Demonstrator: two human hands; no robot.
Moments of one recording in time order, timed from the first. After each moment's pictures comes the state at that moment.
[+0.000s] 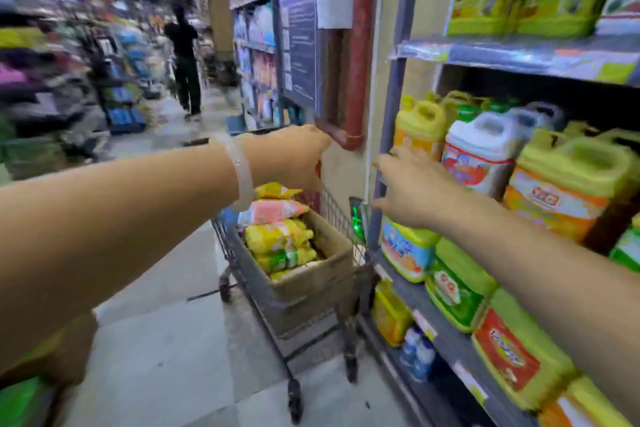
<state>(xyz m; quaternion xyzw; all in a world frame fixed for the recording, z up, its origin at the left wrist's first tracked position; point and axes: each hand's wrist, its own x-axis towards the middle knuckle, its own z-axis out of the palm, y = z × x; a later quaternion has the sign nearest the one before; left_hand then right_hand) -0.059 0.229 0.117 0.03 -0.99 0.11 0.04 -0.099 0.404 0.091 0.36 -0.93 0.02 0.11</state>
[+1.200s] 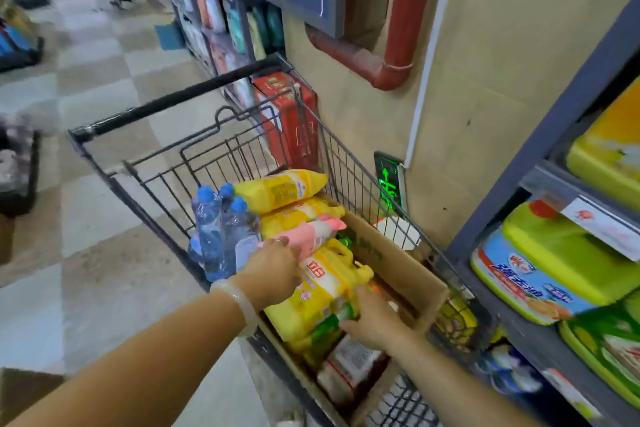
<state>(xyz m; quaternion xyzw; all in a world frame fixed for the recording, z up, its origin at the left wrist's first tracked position) -0.362 -0.137 -0.192 0.06 -0.97 -0.04 -0.21 -0.375 0.051 -0.258 0.15 -0.90 0.24 -0.35</state>
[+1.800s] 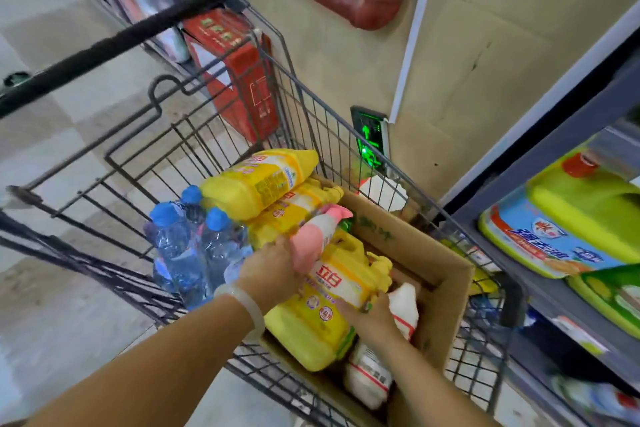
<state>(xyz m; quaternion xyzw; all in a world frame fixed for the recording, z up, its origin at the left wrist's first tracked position) -0.431 -0.196 -0.273 0.07 -0.96 -0.12 -0.25 -0.387 -0.020 -0.348 -0.27 -0.75 0.52 -0.30</state>
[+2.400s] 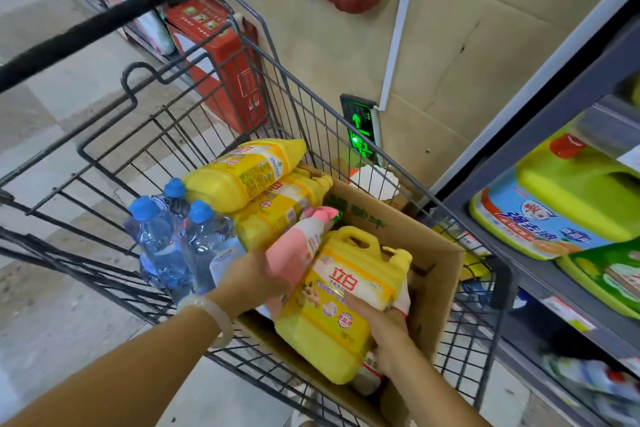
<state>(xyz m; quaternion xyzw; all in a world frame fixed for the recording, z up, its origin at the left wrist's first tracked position) -0.413 -0.203 -0.276 0.16 -0.92 -0.20 -0.30 -0.365 0.001 -0.335 -0.42 -0.54 0.69 -0.24</state>
